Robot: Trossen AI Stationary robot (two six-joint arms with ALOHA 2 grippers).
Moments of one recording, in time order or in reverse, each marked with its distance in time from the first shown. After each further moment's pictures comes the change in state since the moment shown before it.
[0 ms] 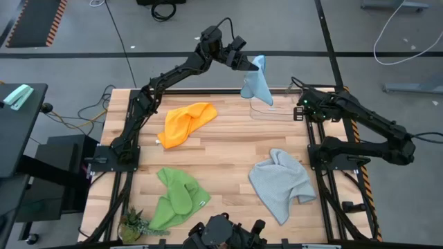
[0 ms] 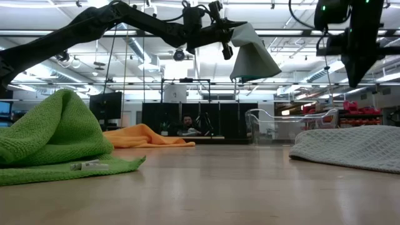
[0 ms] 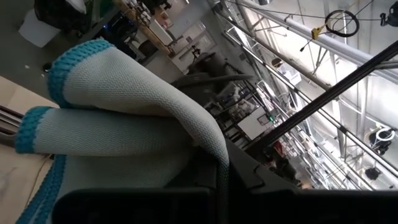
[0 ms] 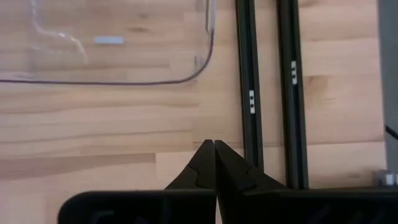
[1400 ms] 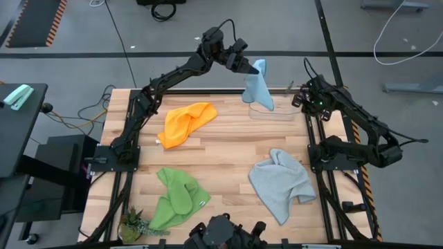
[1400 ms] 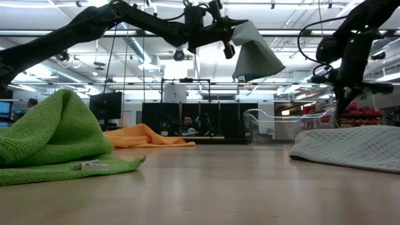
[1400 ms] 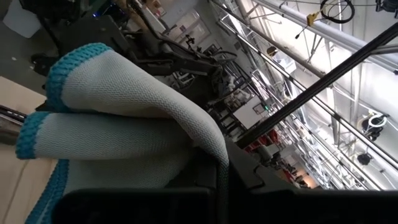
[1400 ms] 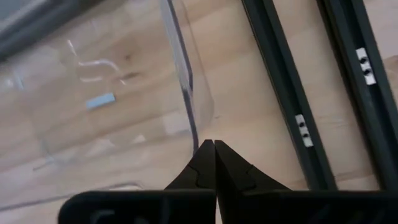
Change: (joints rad) left arm -0.008 0.000 0.000 -0.010 0.037 0.023; right arm -0.519 0.135 -0.172 0.427 -0.335 -0.122
